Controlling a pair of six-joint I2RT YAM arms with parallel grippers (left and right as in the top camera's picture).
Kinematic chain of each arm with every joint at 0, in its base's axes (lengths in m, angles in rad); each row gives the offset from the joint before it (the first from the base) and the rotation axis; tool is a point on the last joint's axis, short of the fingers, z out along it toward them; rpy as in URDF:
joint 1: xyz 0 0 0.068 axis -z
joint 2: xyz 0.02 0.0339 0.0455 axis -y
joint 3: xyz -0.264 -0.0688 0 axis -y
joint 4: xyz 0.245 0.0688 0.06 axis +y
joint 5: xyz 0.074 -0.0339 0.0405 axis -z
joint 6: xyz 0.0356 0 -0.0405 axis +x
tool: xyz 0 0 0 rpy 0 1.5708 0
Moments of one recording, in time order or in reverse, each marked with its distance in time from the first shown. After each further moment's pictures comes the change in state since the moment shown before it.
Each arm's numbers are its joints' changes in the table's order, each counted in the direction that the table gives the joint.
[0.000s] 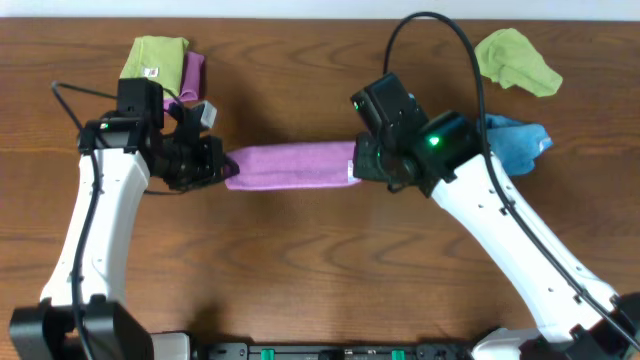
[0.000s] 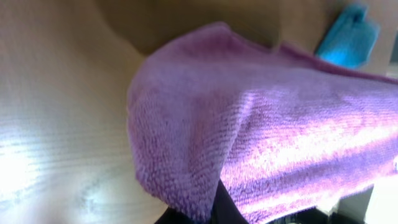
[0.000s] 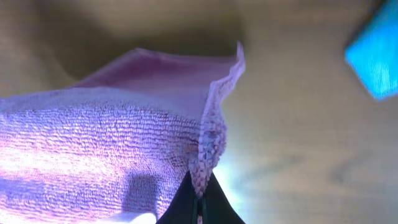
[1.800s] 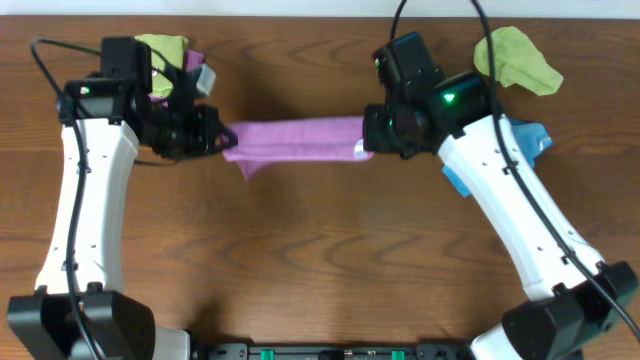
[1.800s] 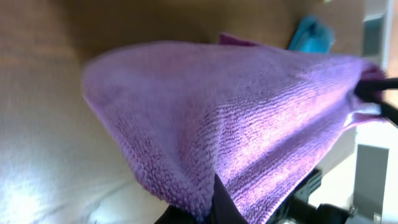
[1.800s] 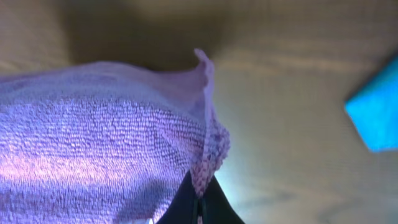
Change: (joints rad) left arm 0.002 -0.103 0.278 0.135 0.037 0.093; right arm 0.137 -0.134 0.160 0.006 -0.112 -0.221
